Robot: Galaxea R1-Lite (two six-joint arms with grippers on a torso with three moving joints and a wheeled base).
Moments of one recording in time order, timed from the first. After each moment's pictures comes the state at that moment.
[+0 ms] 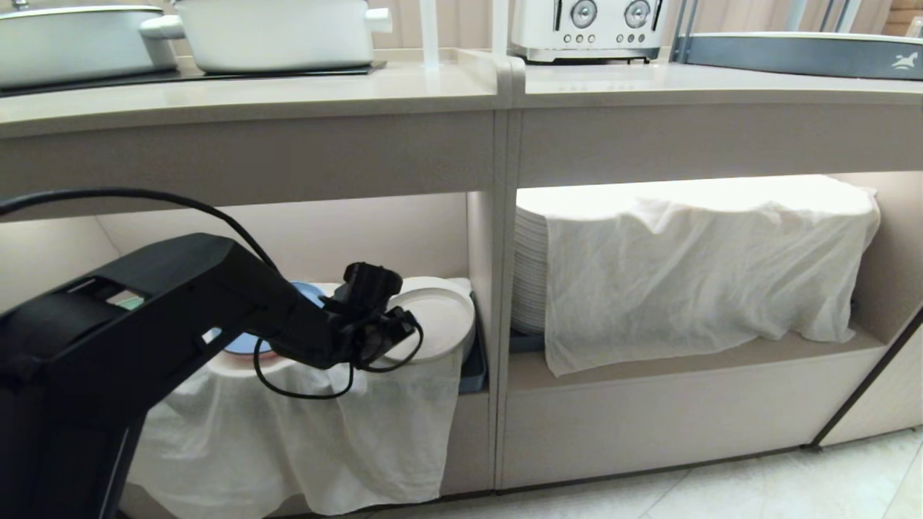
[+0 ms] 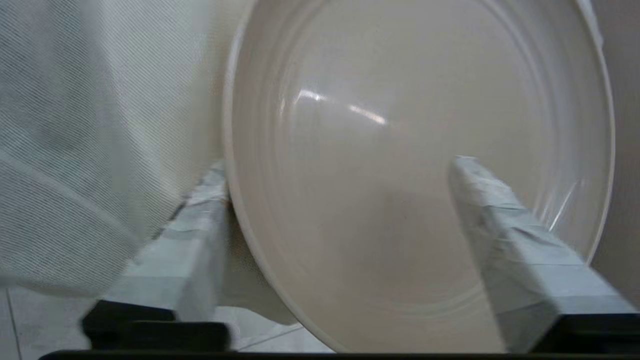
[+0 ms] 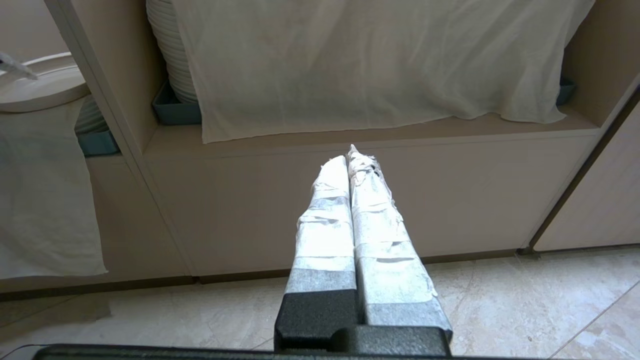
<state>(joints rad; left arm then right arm) -0.38 2.31 -1.24 -0.32 0.18 -0.87 0.00 0.00 0.00 0.00 0.00 -0.01</state>
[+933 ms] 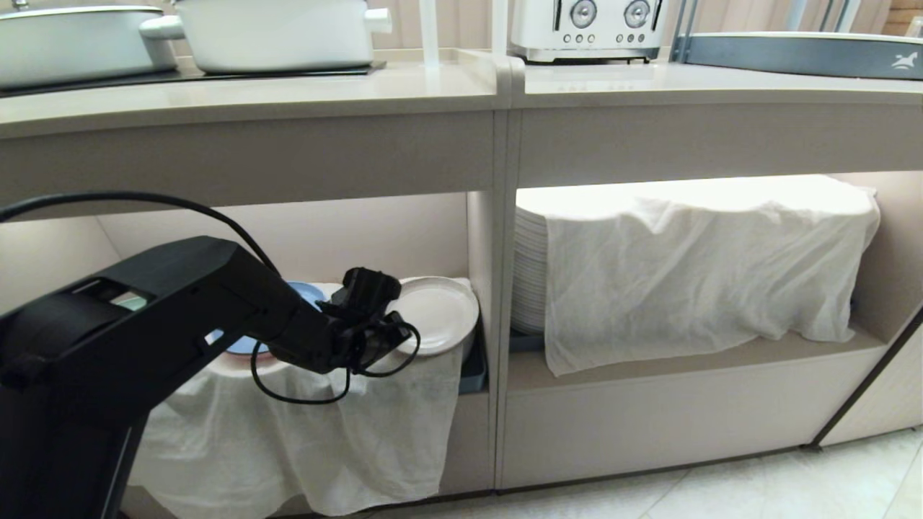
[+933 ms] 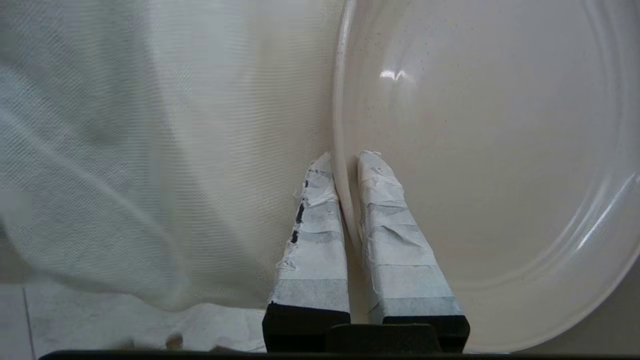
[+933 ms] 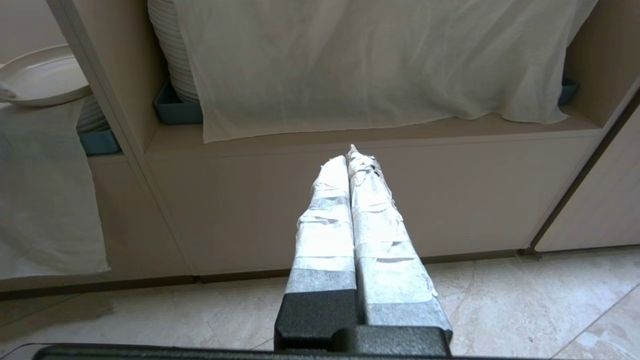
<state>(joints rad) -0.38 2.32 -1.21 -0.32 0.20 -0.88 0.00 0.00 0.00 0.00 0.00 -0.01</state>
